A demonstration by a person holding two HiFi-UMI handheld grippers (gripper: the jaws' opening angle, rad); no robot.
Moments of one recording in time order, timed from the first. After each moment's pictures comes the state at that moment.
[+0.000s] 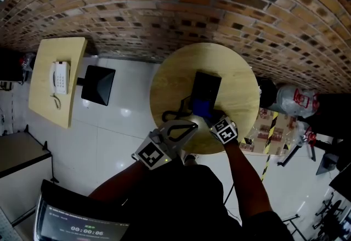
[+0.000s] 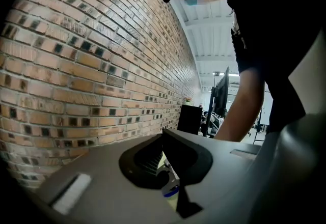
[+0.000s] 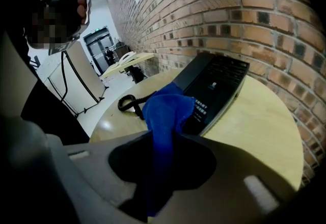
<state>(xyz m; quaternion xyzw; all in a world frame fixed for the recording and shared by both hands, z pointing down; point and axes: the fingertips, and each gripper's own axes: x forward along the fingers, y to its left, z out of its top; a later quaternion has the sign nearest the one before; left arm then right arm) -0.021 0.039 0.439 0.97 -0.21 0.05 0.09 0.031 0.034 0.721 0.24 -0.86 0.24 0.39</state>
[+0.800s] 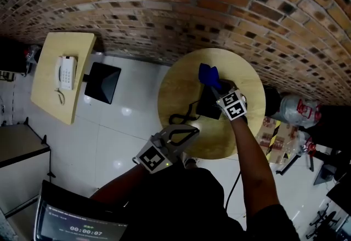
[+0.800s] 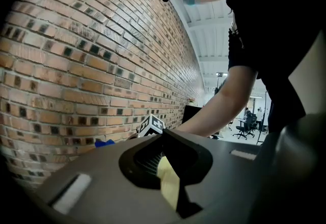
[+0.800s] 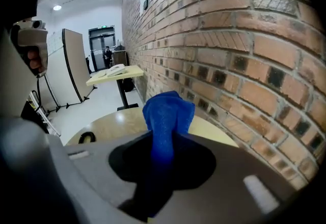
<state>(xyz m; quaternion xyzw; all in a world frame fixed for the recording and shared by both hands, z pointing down) -0.046 0.041 0.438 0.97 -0.24 0.04 0.10 0.006 -0.129 0.645 0.30 -0.88 0.11 0.36</state>
